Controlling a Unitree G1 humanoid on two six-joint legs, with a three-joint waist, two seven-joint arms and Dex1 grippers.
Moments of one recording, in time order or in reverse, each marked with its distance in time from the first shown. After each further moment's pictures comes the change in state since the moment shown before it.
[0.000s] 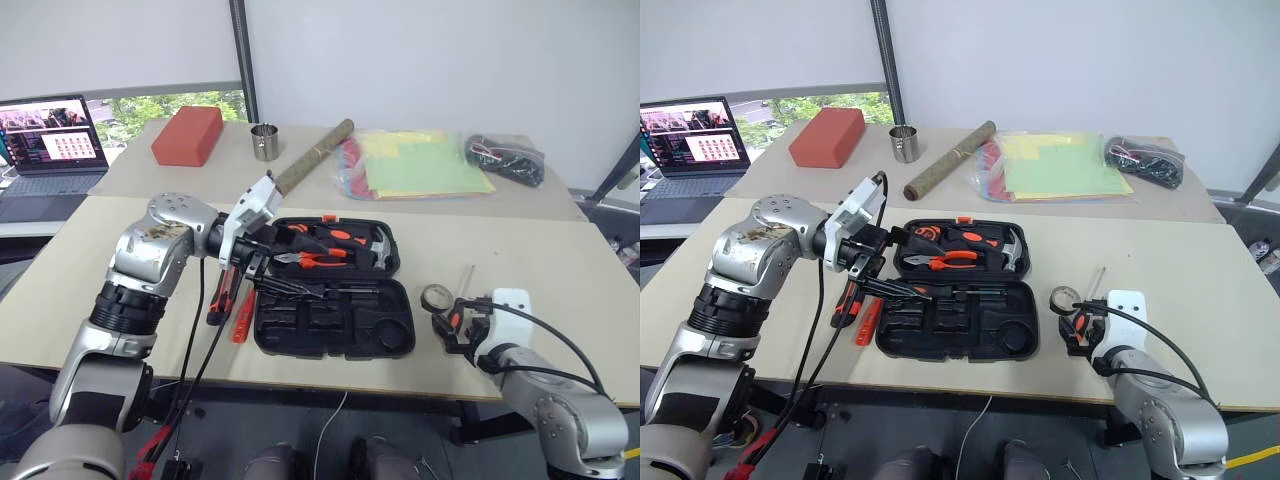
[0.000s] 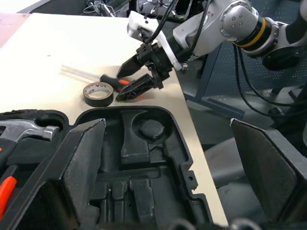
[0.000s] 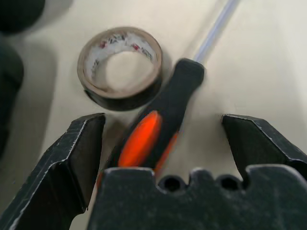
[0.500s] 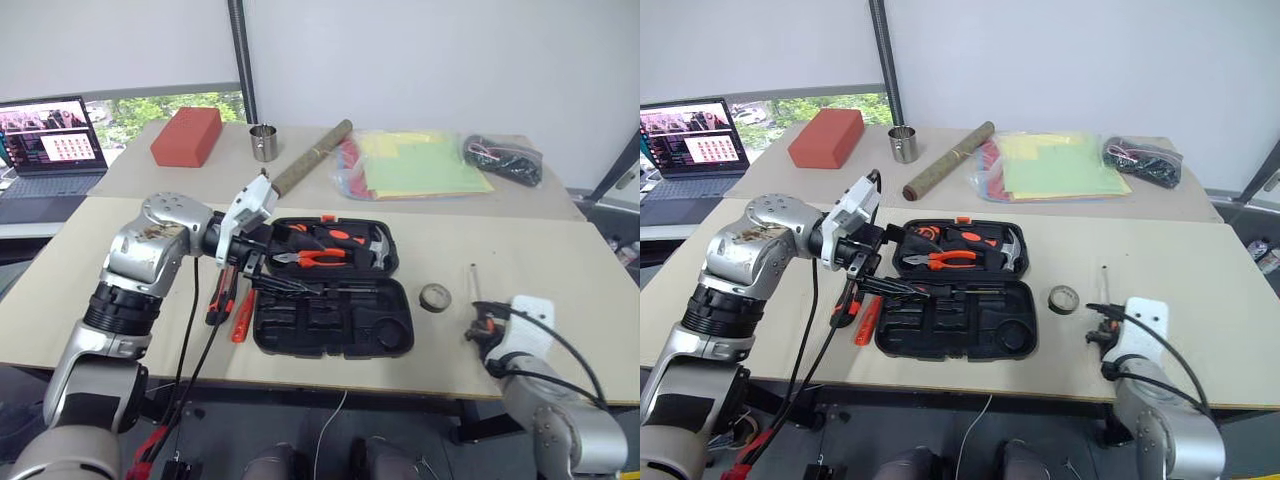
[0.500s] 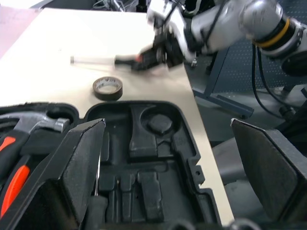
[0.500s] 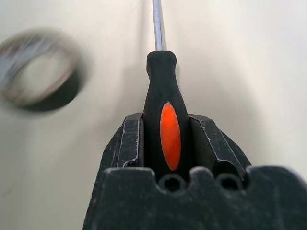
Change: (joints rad) left arm 0.036 0.048 0.011 -0.009 -0.001 -0.002 0.030; right arm -0.043 -0.047 -0.096 -0.060 -0.098 0.017 0.032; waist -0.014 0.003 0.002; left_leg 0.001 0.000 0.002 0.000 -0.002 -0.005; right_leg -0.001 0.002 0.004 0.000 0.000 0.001
